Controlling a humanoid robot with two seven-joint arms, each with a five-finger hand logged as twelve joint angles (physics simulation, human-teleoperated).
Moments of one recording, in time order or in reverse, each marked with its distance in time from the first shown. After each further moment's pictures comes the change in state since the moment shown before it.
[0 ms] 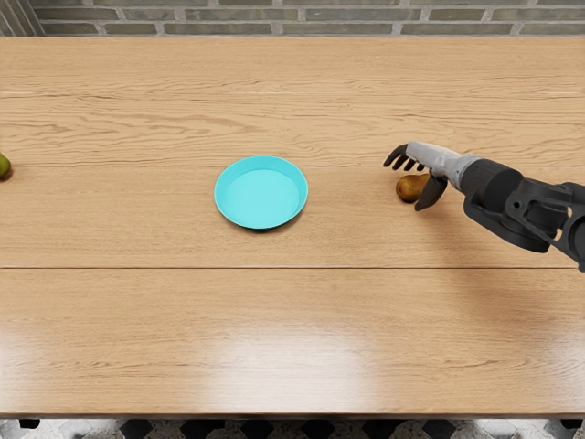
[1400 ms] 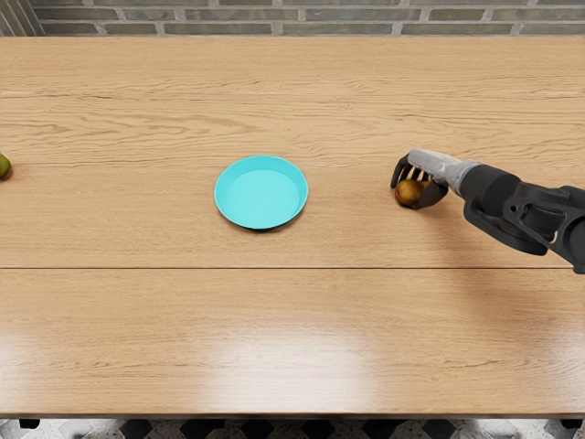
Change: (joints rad) left arm 0.000 0.000 0.000 0.000 0.000 0.000 0.000; right arm 0.001 0.019 -0.032 -0.041 0.001 0.008 0.003
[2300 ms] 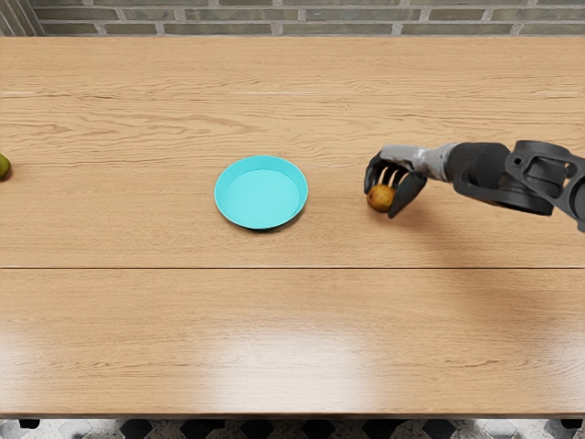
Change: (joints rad) left arm 0.000 0.000 0.000 0.000 0.000 0.000 0.000; right arm 0.117 0.000 0.028 0.027 0.238 0.278 -0.002
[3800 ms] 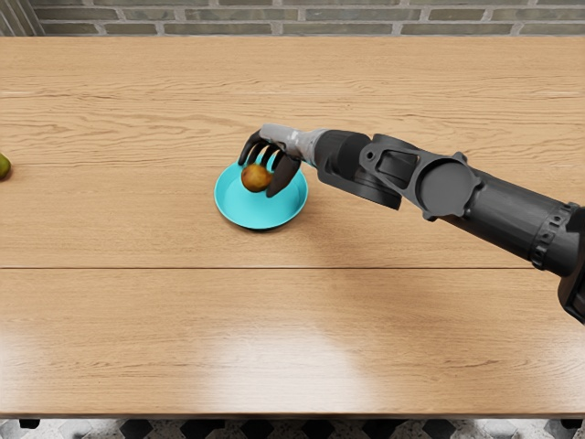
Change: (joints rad) left arm 0.000 0.000 0.000 0.000 0.000 0.000 0.000; right arm 0.107 0.472 -0.009 -0.278 0.086 -0.164 -0.007
